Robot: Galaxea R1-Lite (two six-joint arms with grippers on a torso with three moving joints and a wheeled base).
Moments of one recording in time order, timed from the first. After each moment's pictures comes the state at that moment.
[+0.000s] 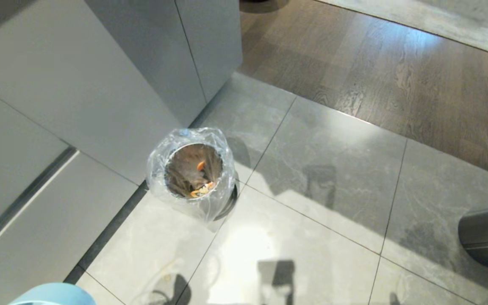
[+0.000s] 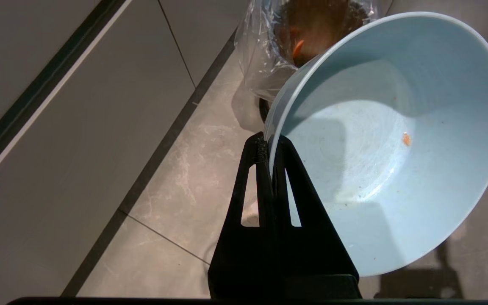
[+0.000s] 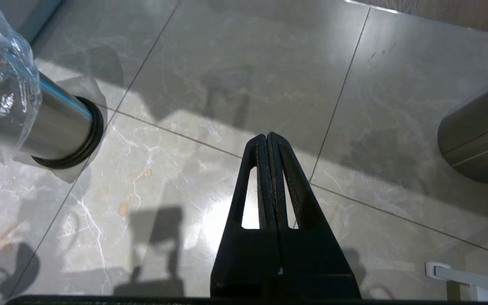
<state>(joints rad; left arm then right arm) 0.00 0.00 0.00 0.00 -0.01 0.03 0.00 0.00 0.00 -0.01 -0.06 0.11</state>
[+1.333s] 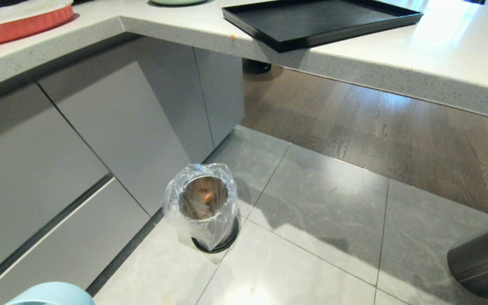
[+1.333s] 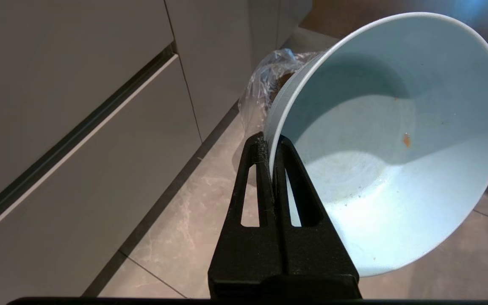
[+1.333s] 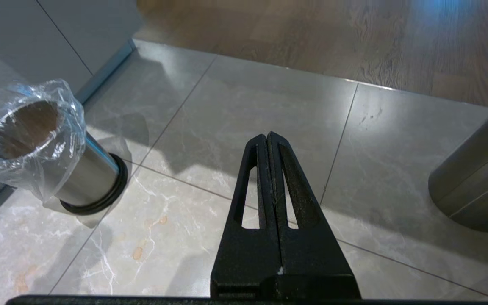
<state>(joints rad) 0.00 0.00 0.00 -0.01 0.00 0.00 0.00 0.00 0.00 -0.01 -0.06 0.11</state>
